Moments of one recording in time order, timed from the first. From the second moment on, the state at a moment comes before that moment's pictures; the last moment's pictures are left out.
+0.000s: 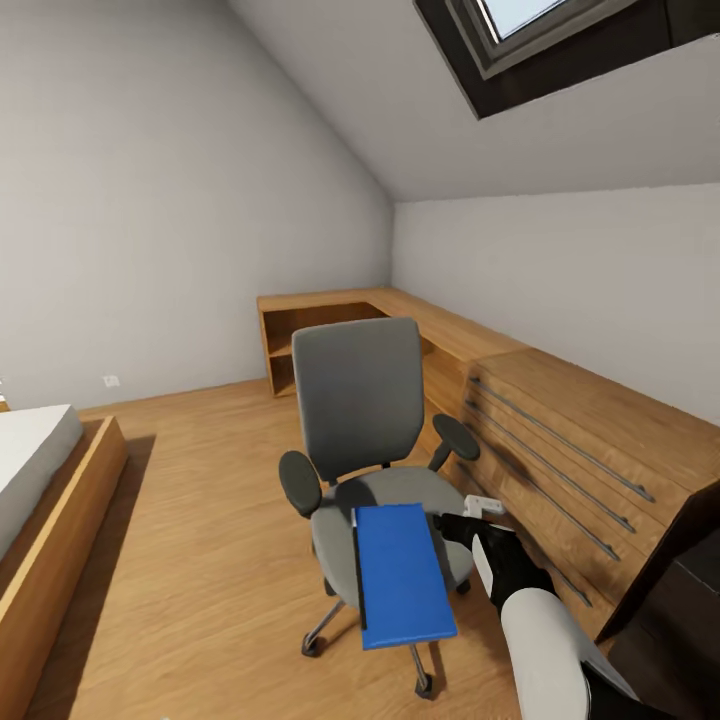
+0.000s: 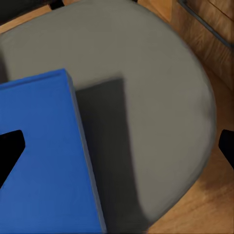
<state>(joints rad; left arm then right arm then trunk) 0.01 0.02 0.24 -0.77 0.34 -0.09 0.00 -0.77 0.17 -0.66 -0.52 0.51 0.27 0.13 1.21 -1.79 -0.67</state>
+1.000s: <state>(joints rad) 0.01 0.02 0.24 -0.77 0.34 -0.09 0.00 -0.77 0.17 -0.66 -0.52 0.51 0.26 0.13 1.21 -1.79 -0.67</state>
